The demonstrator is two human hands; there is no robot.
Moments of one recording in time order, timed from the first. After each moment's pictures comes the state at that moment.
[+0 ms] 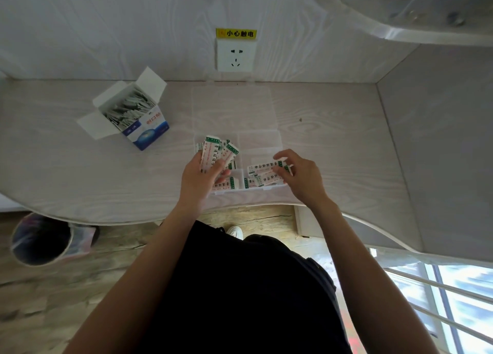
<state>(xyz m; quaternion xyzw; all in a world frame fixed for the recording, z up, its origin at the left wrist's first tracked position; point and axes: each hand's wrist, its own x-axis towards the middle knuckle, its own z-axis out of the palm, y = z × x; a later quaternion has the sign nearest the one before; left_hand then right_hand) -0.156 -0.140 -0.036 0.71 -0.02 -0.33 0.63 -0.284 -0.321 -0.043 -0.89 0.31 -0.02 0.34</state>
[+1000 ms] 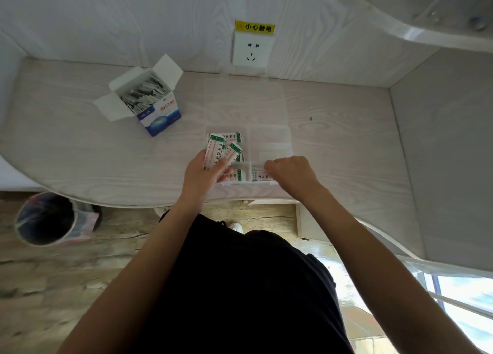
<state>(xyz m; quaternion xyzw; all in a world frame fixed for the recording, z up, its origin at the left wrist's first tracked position) -0.166 -0.123 -0.034 0.71 -0.01 -0.33 0.63 -0.256 -0.309 -0.048 -0.98 0.03 0.13 -0.12</state>
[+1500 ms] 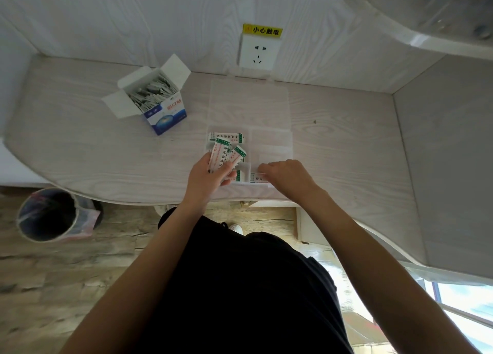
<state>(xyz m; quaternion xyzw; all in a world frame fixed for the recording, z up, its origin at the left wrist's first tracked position) -0.170 -0.118 -0.037 0.70 -0.01 -0.33 0.63 -0.252 -0.296 -0.052 -0.99 0.00 0.11 -0.07</state>
